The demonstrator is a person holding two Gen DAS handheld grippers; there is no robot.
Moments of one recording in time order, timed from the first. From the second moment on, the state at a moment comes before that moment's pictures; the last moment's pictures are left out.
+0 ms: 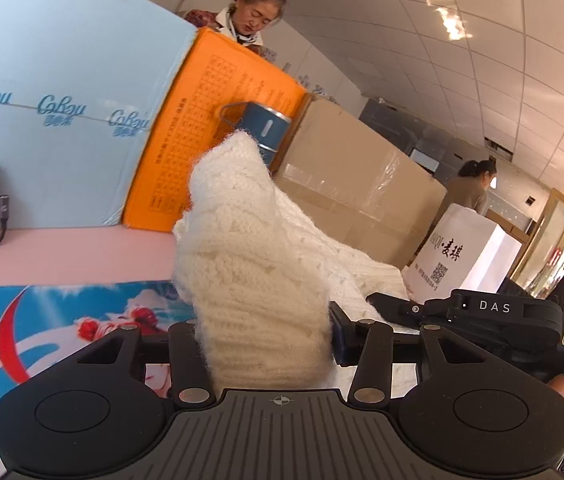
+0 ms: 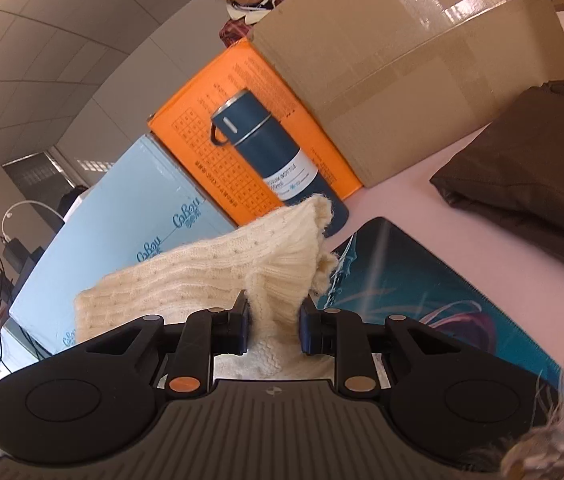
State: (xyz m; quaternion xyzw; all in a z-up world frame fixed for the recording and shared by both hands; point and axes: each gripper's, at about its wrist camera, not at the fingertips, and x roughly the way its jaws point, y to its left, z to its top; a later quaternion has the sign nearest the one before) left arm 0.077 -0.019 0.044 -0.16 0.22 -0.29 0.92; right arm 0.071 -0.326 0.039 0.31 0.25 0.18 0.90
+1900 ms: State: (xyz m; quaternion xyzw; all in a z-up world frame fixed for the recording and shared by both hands) left arm 0.124 -0.223 0.026 0.09 0.18 -0.35 0.91; right arm 0.044 -0.517 -0.035 0.43 0.02 -0.28 0.86
